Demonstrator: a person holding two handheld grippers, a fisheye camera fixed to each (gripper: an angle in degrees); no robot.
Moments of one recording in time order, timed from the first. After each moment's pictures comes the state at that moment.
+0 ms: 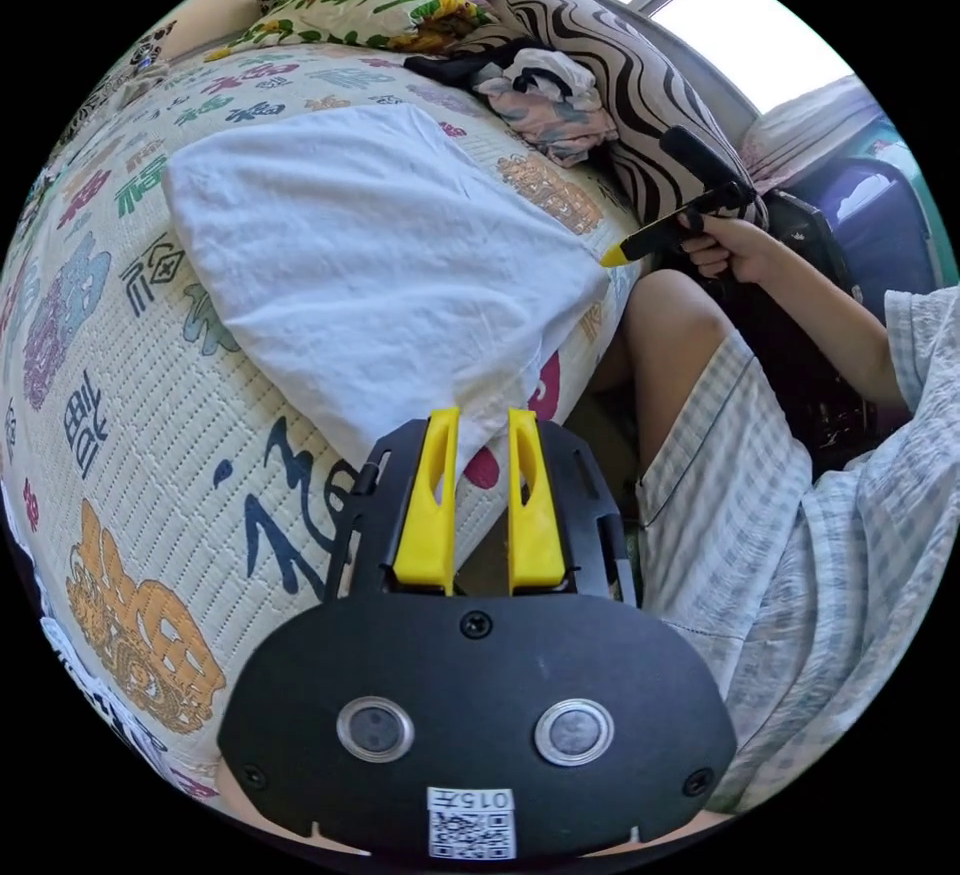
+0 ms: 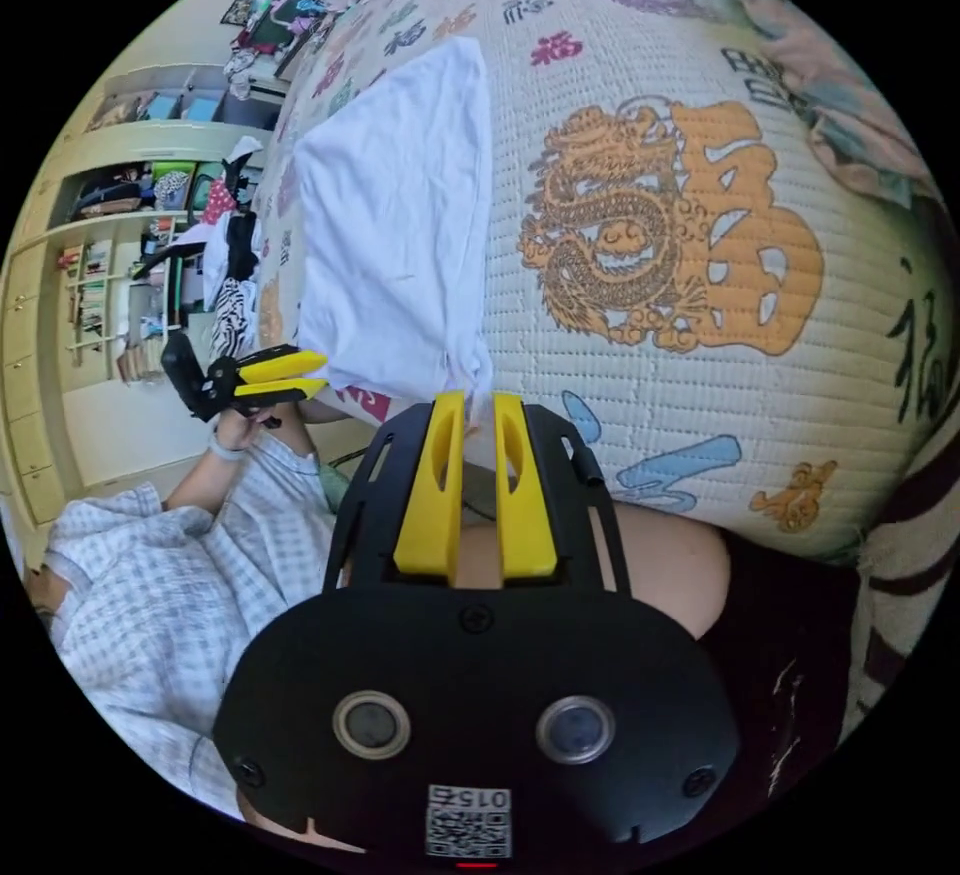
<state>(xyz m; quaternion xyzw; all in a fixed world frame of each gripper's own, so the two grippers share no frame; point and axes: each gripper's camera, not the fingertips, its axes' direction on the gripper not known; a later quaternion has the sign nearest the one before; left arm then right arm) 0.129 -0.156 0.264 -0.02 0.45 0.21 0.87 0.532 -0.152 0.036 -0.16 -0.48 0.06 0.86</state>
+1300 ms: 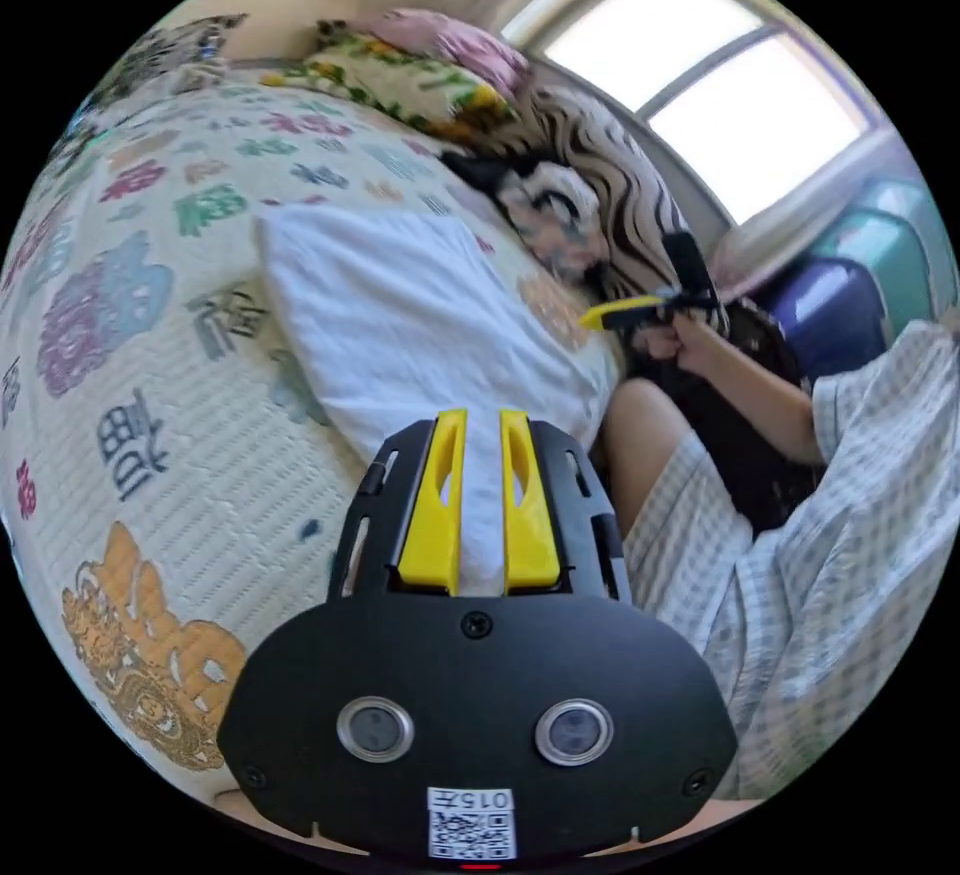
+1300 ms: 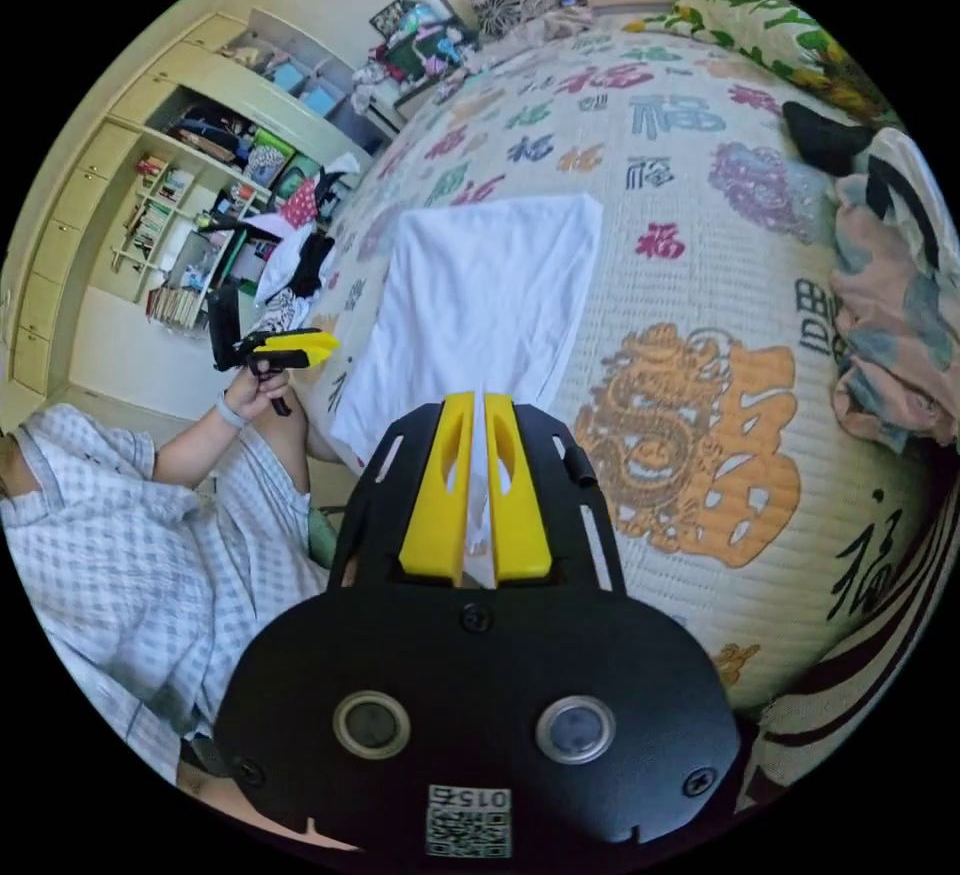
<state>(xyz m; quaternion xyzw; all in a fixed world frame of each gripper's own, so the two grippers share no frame) -0.124 -0.302 0.299 0.07 0.51 0.04 0.86 0.580 -0.247 0.011 0.04 -0.50 0.01 0.87</state>
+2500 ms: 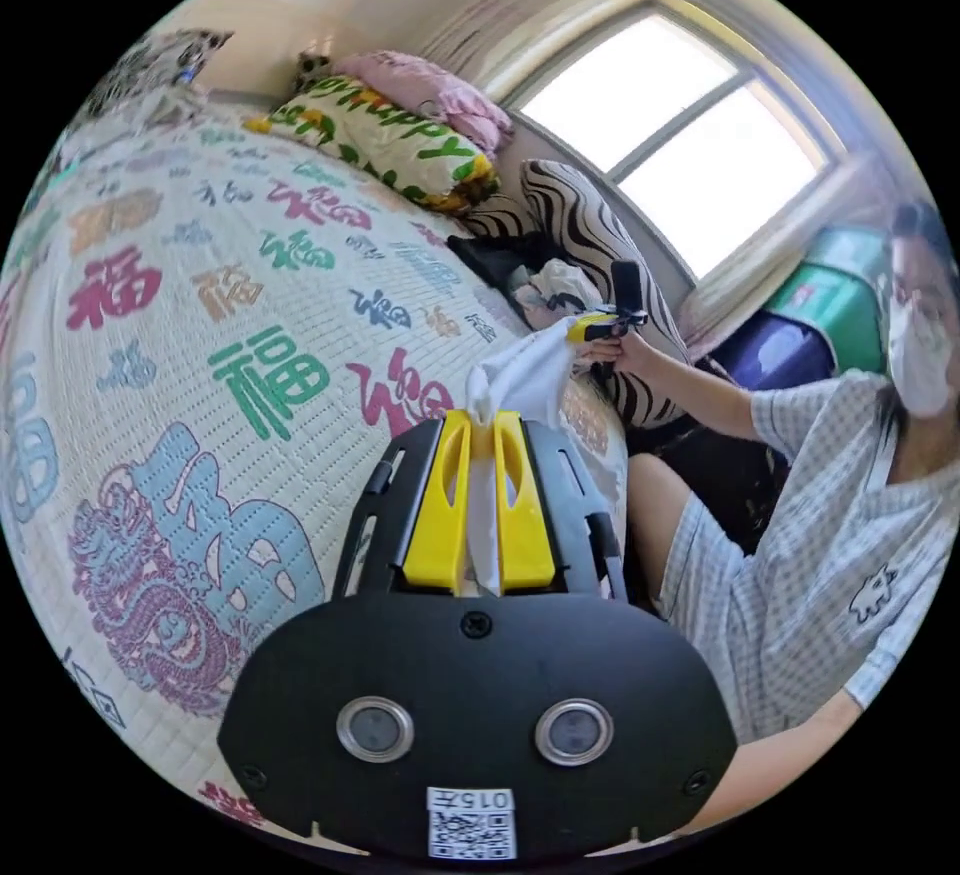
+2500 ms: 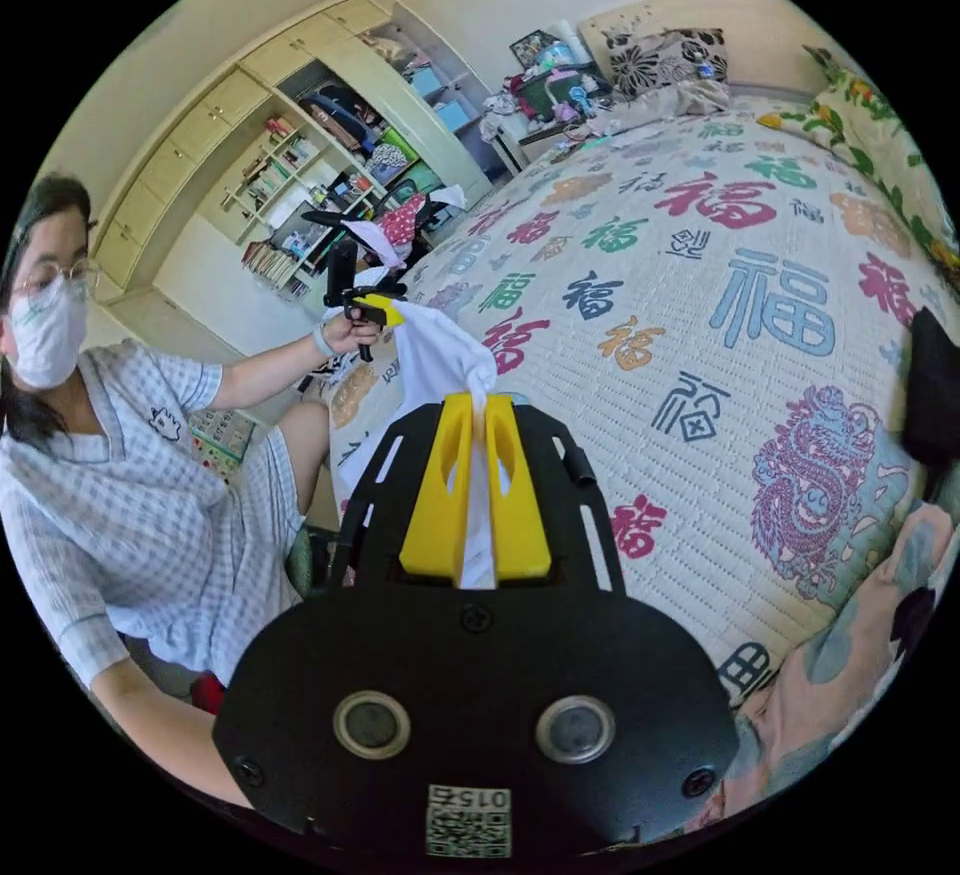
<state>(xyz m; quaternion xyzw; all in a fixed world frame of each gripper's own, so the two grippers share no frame) -0.212 -0.385 0.277 0.14 0.57 0.17 0.79 0.555 -0.336 -0.022 0.14 -0.56 -0.16 0.80</state>
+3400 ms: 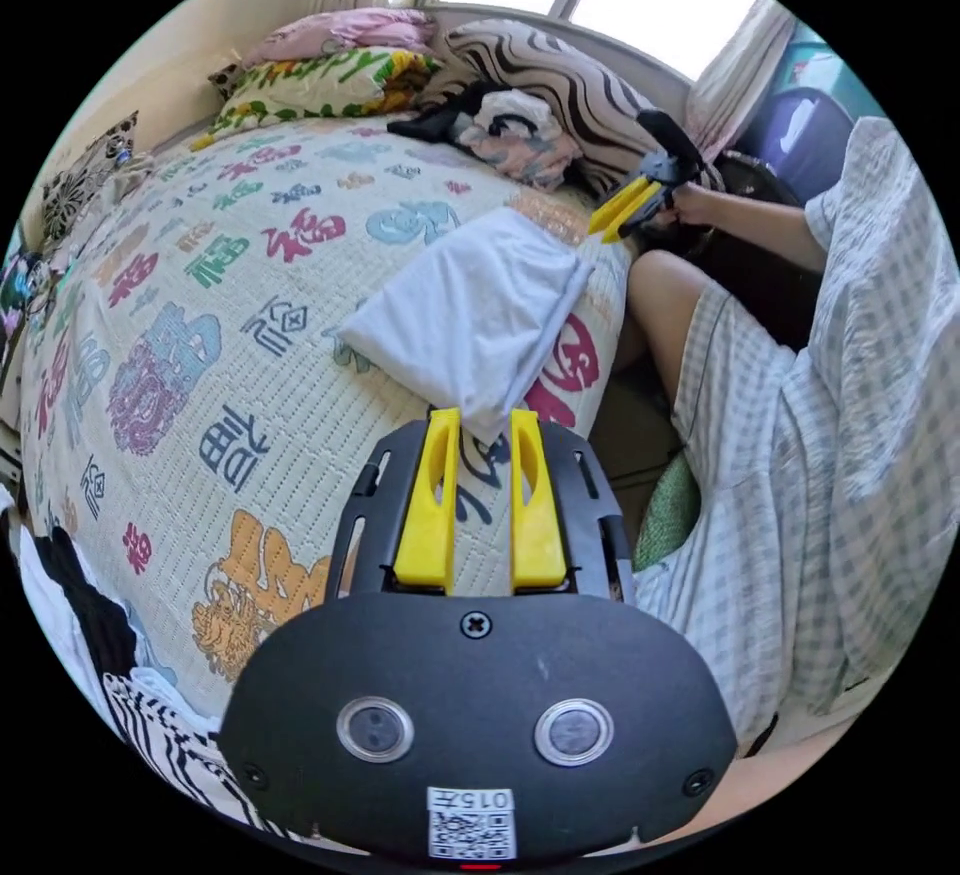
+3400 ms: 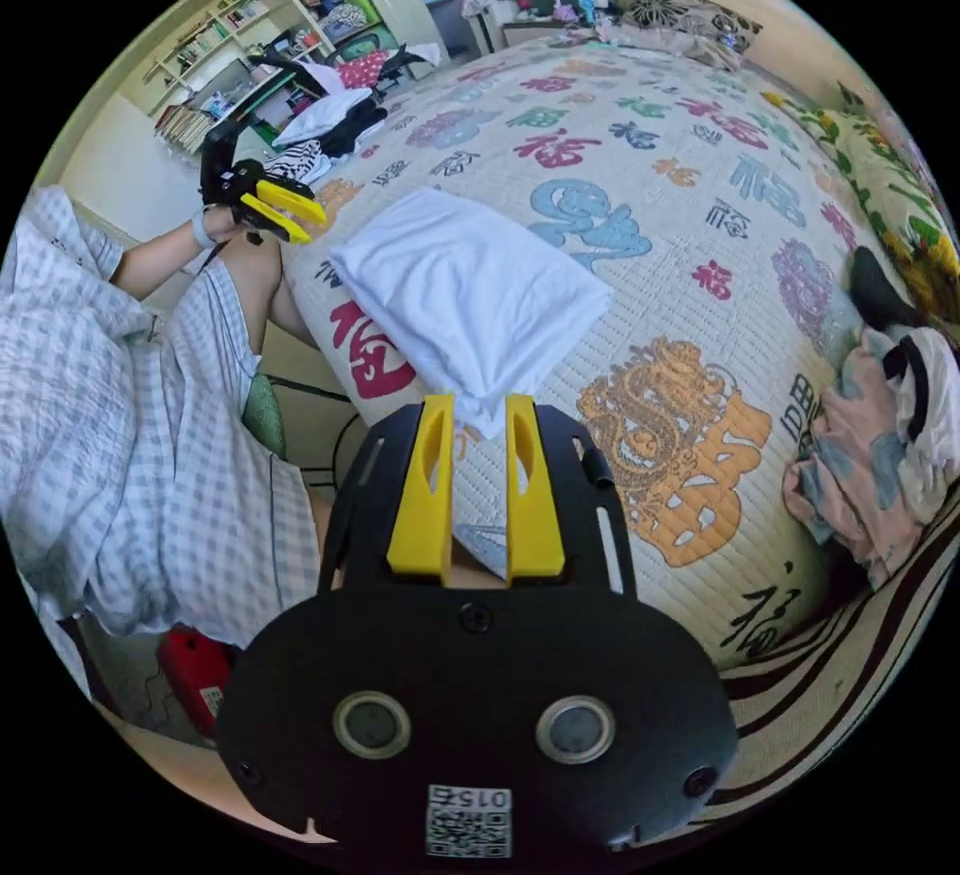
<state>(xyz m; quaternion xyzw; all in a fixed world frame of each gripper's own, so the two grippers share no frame) -0.058 -0.123 0.137 0.09 0.41 0.29 0.86 0.371 -0.147 -0.107 0.05 -0.38 -0.23 0.89</state>
